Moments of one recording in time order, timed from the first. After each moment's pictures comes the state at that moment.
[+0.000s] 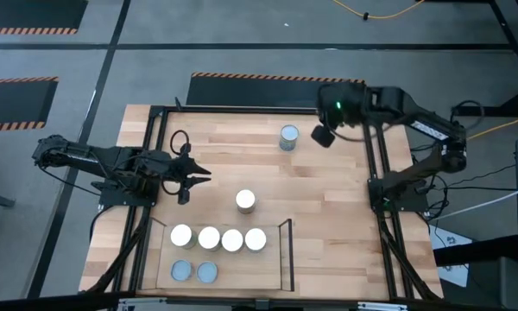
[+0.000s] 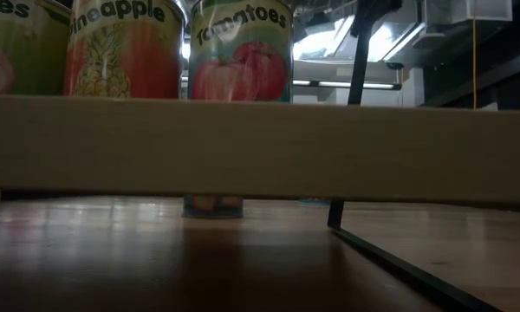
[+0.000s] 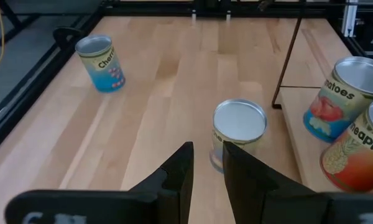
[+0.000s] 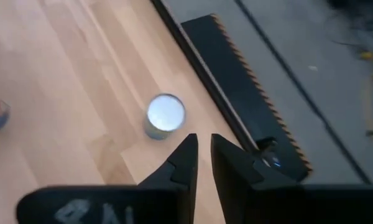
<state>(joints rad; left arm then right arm) -0.13 0.69 0.59 -0.36 -0.22 -0.10 -0.24 1.42 1.74 -1.27 0.40 0.10</state>
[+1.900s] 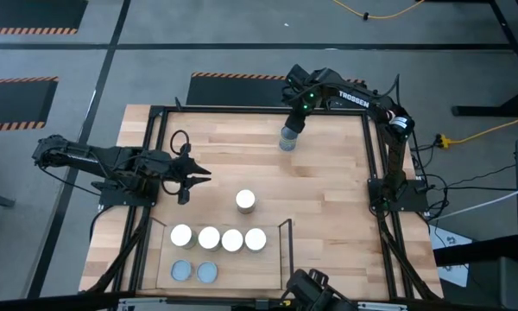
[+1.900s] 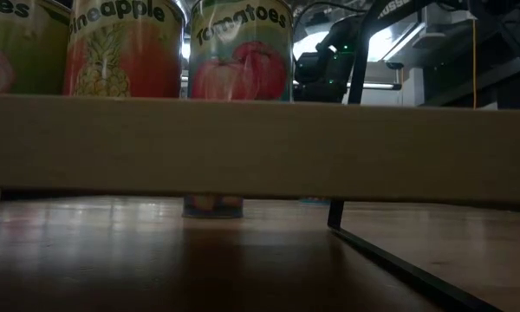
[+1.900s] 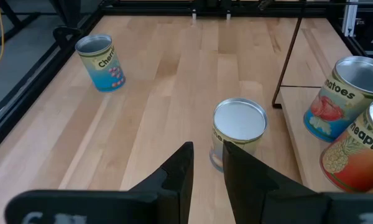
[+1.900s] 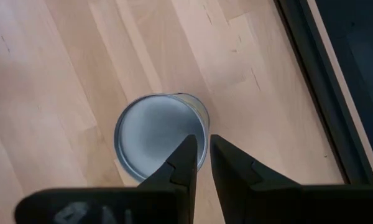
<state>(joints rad) -0.13 0.69 0.59 -0.37 -0.22 -0.10 -0.68 1.96 1.74 -1.09 -0.21 -0.25</state>
